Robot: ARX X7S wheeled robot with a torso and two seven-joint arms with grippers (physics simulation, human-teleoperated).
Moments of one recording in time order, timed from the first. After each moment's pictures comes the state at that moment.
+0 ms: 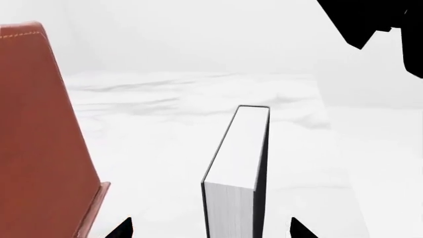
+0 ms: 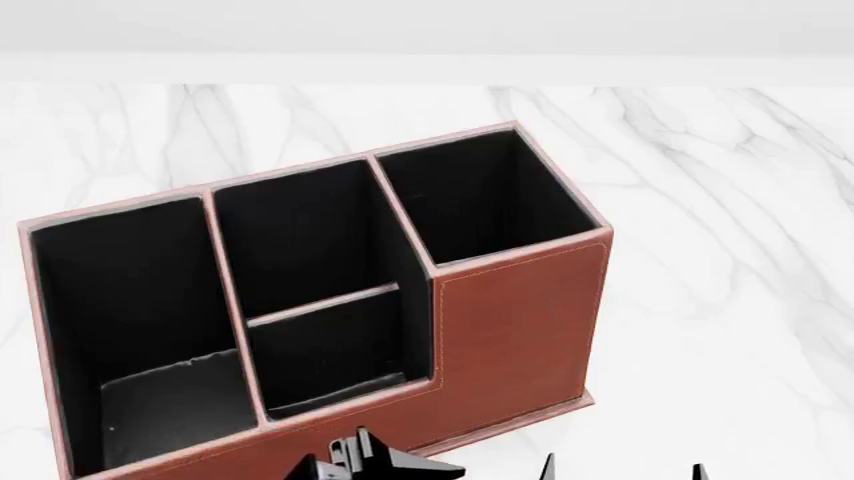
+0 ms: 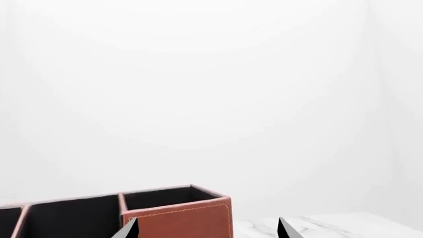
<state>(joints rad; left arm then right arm) -0.61 -0.12 0.76 -0.76 -0.38 0.29 0.78 -0.12 0.31 -0.29 -0.06 0.13 -0.63 0.38</state>
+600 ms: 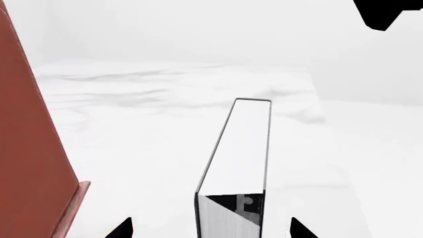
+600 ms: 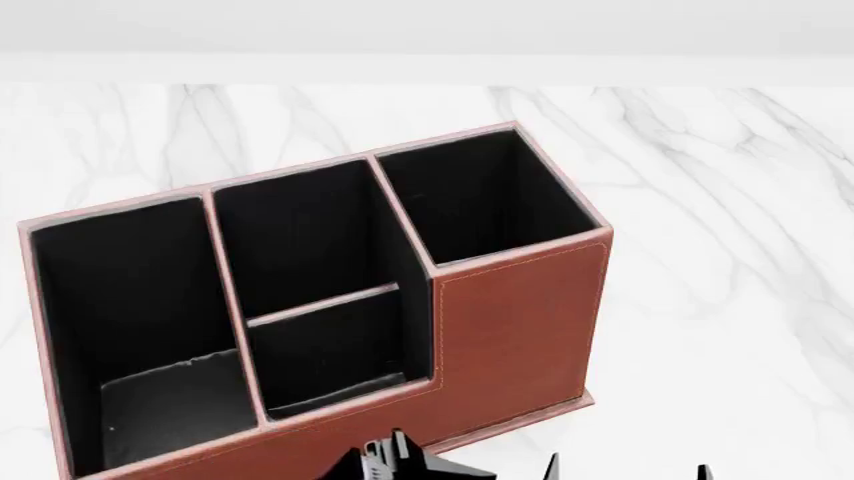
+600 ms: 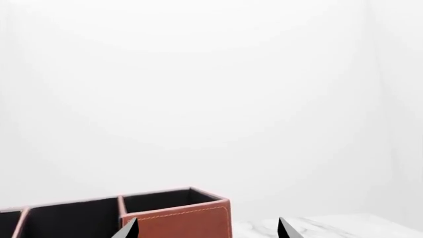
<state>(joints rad) -0.72 -0.01 0.93 -1.02 -0.50 0.39 0.79 -0.13 0.32 -0.30 -0.07 0.14 -0.63 0.39</state>
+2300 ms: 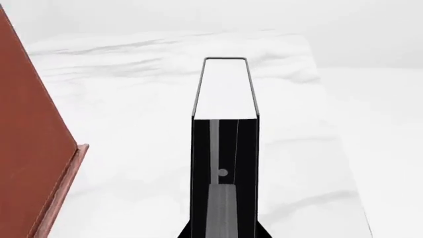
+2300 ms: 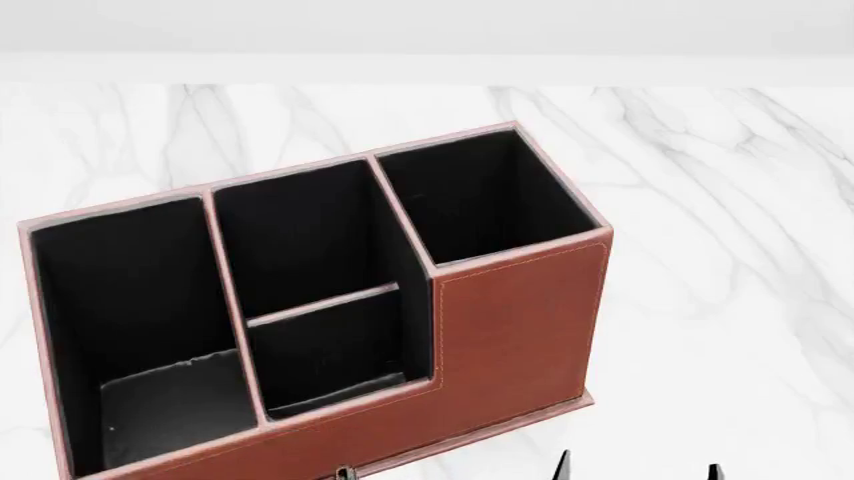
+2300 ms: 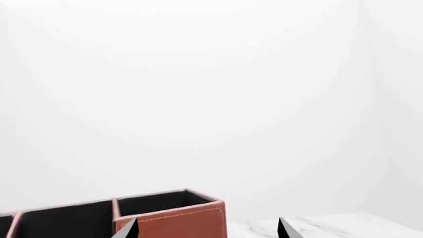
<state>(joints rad) -0.82 -0.21 1.56 -0.83 -0.89 0.46 0.52 -0.12 0.34 -0.30 -0.07 0.15 -0.64 0.41</state>
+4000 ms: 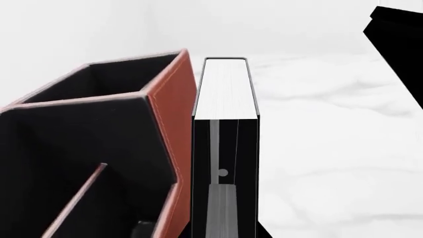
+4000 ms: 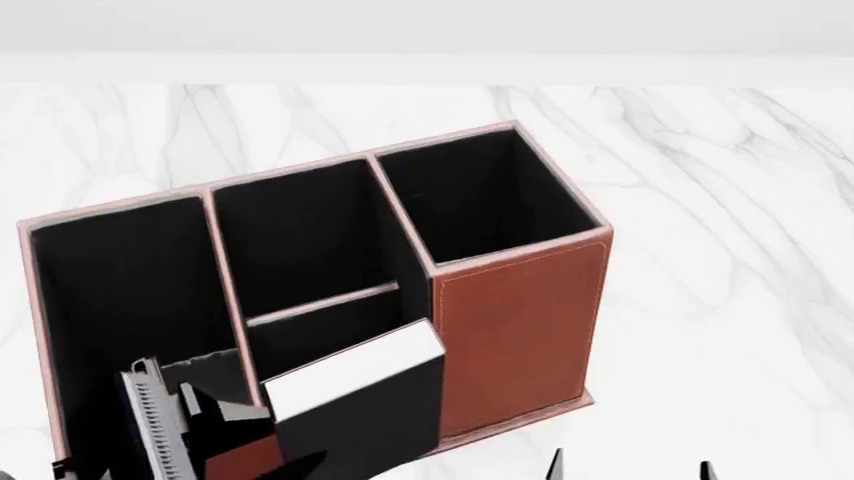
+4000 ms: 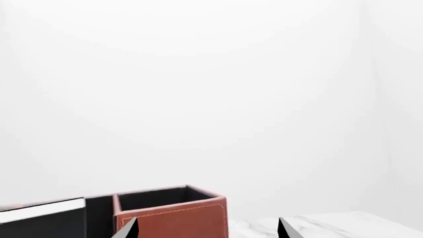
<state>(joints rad) -1.01 -0.78 1.50 -0.10 -0.96 0.22 0.19 -0.10 0.34 -0.32 -0.05 0.14 -0.64 0.43</state>
